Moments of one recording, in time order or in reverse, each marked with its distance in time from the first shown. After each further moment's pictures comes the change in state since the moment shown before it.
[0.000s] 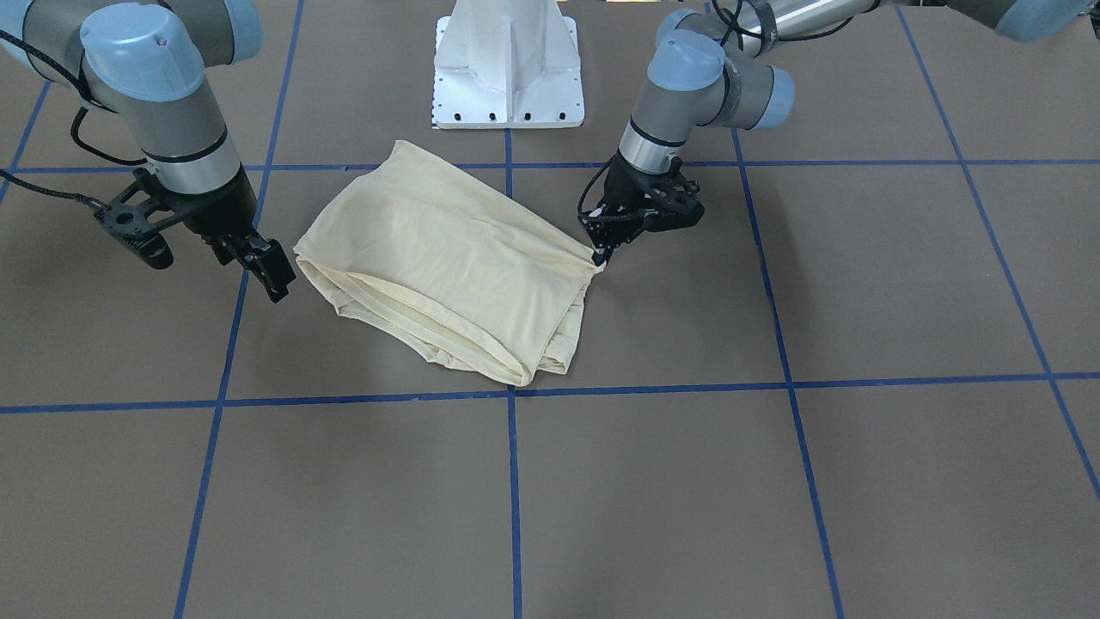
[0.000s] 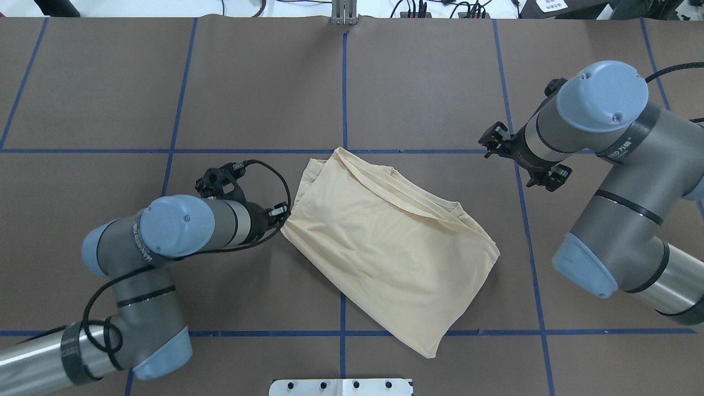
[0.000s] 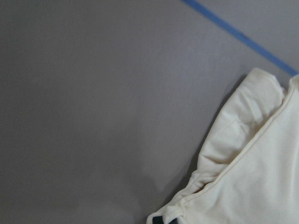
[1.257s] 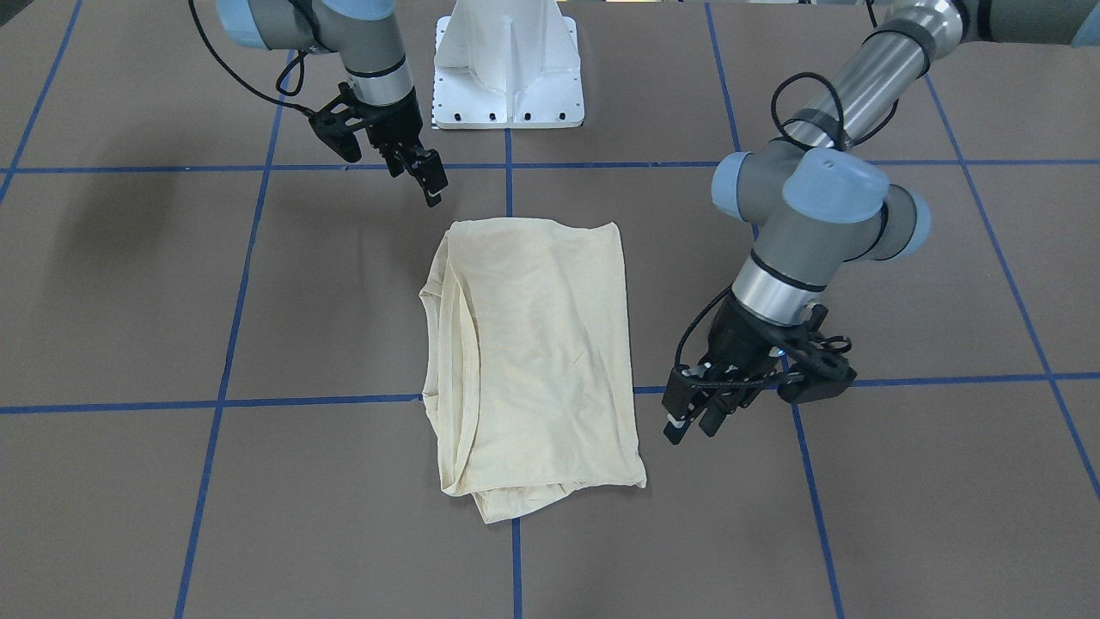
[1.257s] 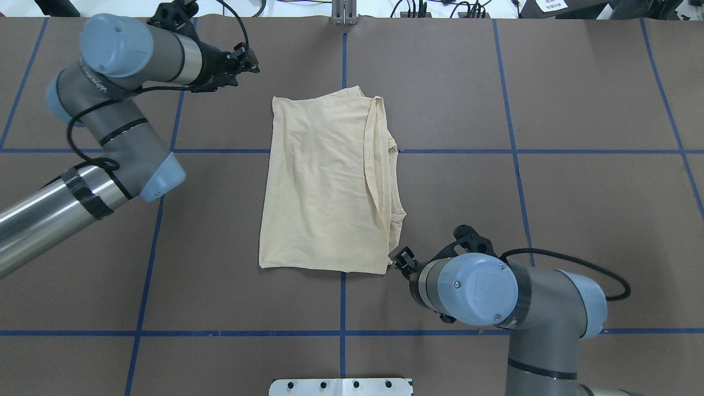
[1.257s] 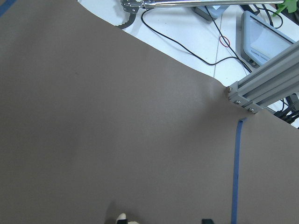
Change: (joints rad) left arm -0.390 -0.138 0.276 -0.268 -0.217 0.205; right arm -0.509 0.038 0.021 0.125 -0.305 0.660
